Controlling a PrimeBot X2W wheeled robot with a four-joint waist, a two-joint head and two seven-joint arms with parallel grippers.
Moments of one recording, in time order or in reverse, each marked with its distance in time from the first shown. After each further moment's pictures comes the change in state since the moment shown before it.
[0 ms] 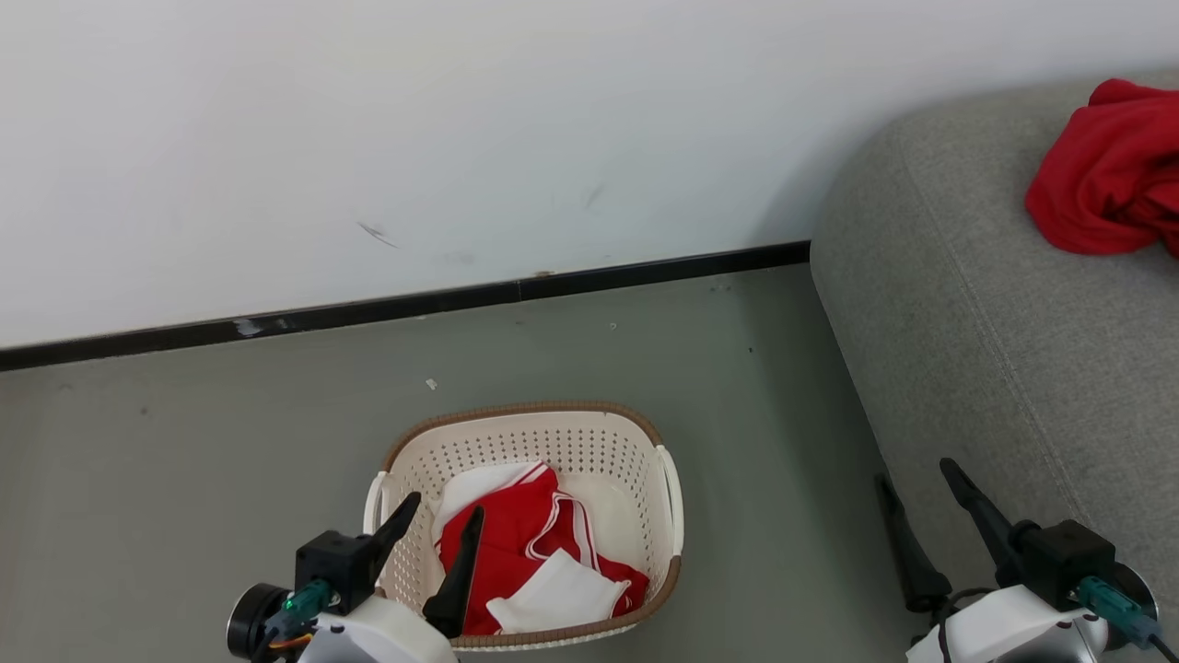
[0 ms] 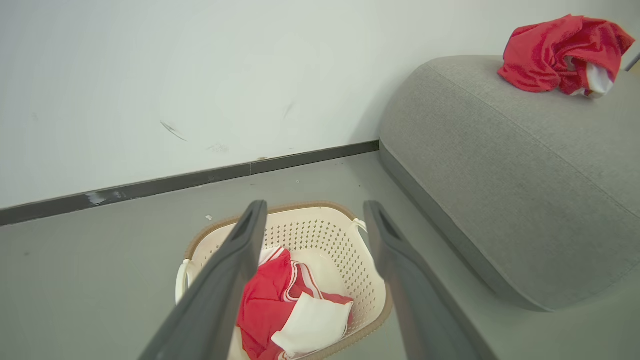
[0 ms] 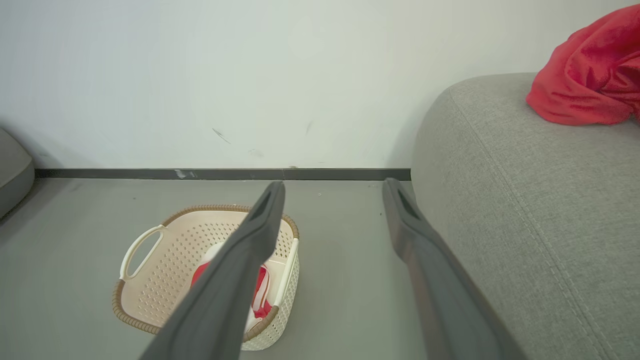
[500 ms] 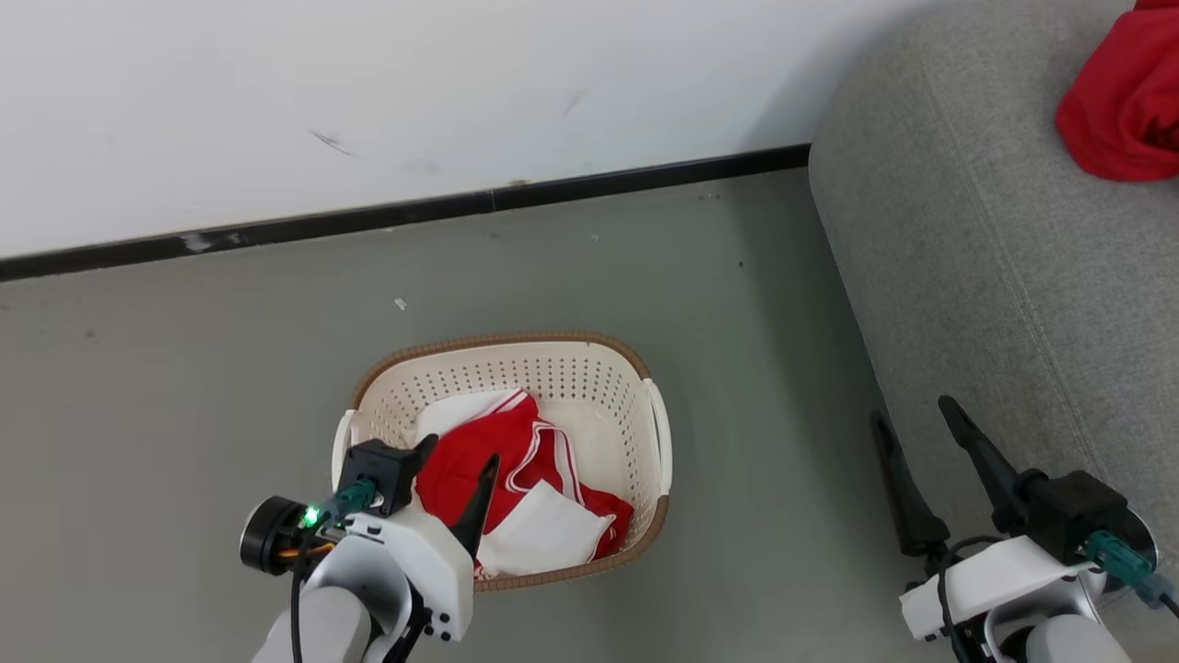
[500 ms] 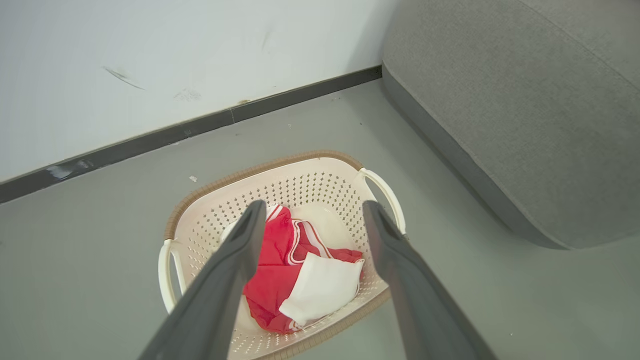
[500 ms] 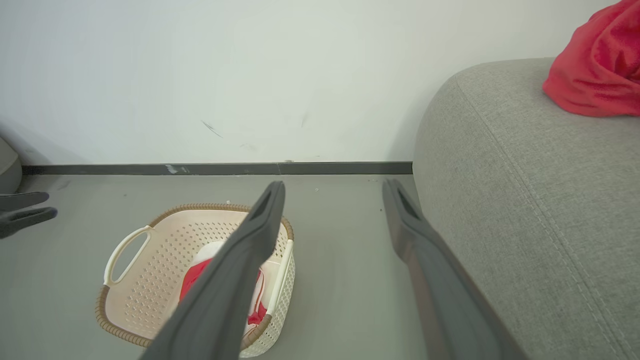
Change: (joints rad) left arm -0.193 -0.006 -0.054 0.083 0.064 0.011 0.188; right arm -0.070 0.007 0.002 -0.051 0.003 0.000 0.000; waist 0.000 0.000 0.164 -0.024
